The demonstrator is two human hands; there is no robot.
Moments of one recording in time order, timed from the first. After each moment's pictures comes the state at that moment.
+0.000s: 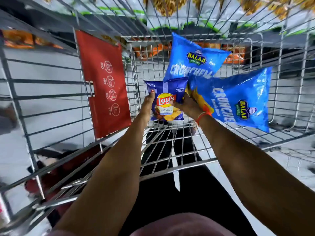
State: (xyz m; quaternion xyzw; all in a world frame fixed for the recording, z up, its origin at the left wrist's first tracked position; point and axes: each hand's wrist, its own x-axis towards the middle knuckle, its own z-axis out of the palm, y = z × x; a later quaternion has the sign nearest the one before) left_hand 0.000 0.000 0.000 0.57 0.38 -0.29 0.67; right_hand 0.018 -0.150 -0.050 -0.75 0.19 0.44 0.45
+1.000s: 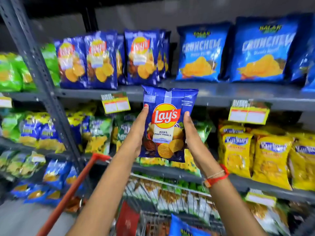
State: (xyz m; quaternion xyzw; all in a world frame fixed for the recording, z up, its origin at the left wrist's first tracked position) left_hand 0.091 0.001 0.498 0.63 0.08 0.10 0.77; right_hand 0.120 -0.139 0.478 -0.68 -0.17 0.03 0.71
